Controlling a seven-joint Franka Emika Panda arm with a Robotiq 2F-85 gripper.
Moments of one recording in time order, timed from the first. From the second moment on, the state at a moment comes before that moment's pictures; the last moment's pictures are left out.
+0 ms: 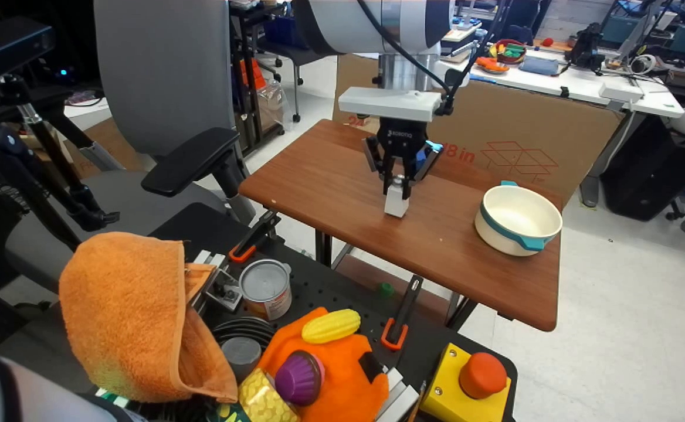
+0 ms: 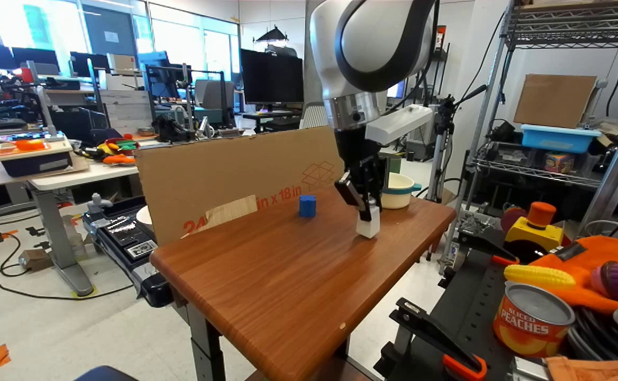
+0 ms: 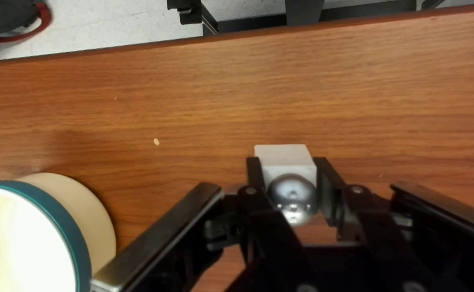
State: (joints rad) arm 0.09 0.44 -0.06 -2.16 -0.25 2.38 0.25
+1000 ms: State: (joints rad) arm 0.17 0.27 0.10 -2.29 -0.19 2.38 0.19
